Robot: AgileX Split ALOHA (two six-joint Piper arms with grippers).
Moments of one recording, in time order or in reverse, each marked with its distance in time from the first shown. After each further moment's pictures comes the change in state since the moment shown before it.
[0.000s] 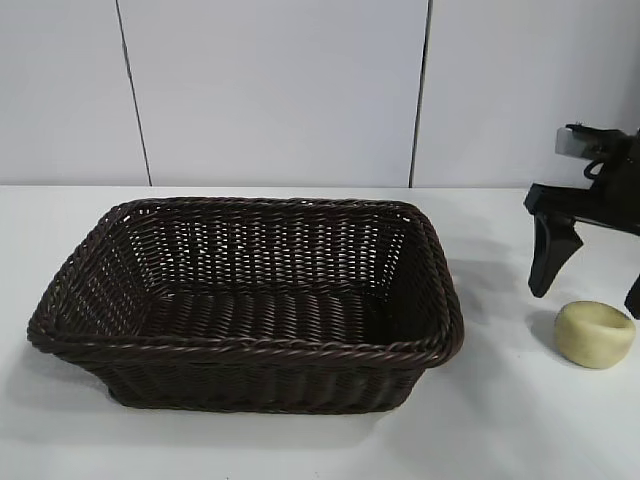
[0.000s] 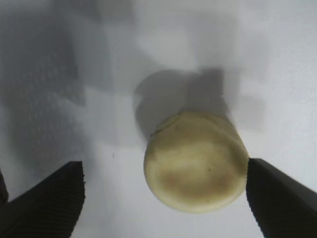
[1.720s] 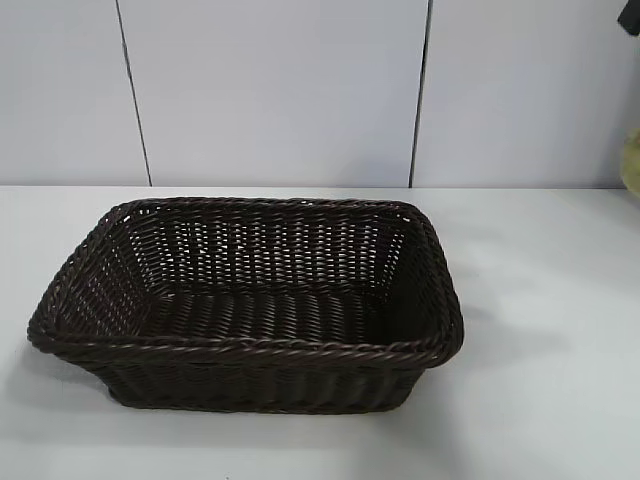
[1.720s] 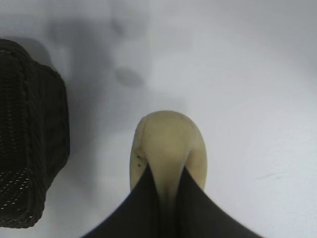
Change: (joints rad) left arm 0.000 0.000 0.000 0.000 0.000 0.000; right arm 0.028 -0.525 0.002 0.103 0.170 -0.014
